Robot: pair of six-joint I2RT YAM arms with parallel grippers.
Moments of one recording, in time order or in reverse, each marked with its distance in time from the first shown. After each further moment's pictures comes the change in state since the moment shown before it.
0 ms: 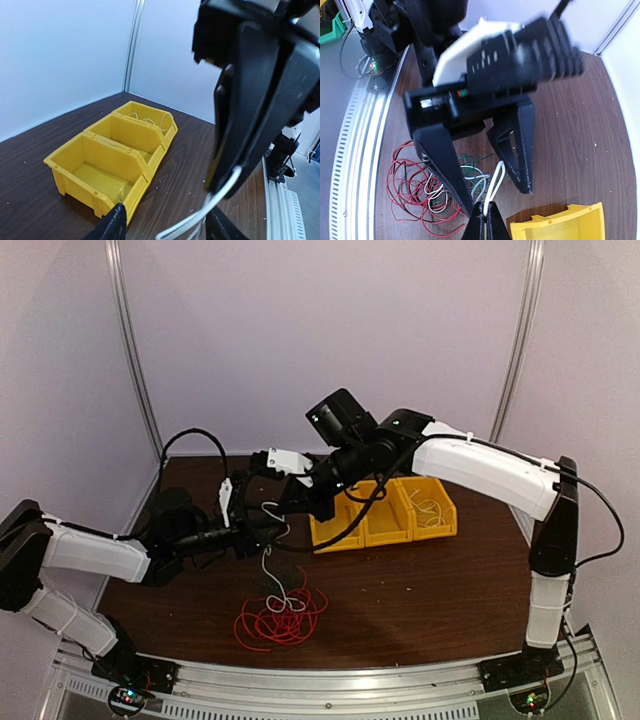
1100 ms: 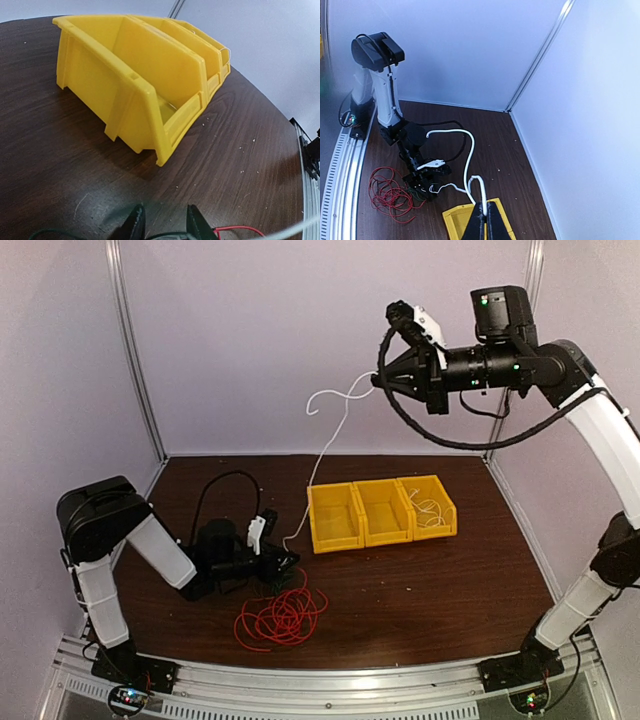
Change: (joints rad) left arm -0.042 0.537 0.040 0.201 -0.154 -0.171; right arm -0.265 -0.404 0.123 -0.103 -0.134 -0.064
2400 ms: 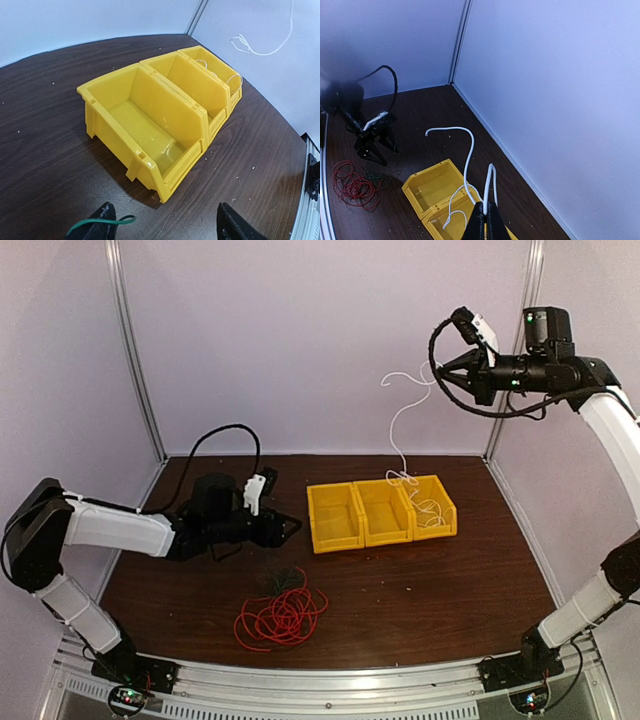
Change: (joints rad) left arm 0.000 -0.330 0.226 -0.639 -0.127 0.059; right arm -0.420 -0.112 -0.182 0.080 -0.087 0.068
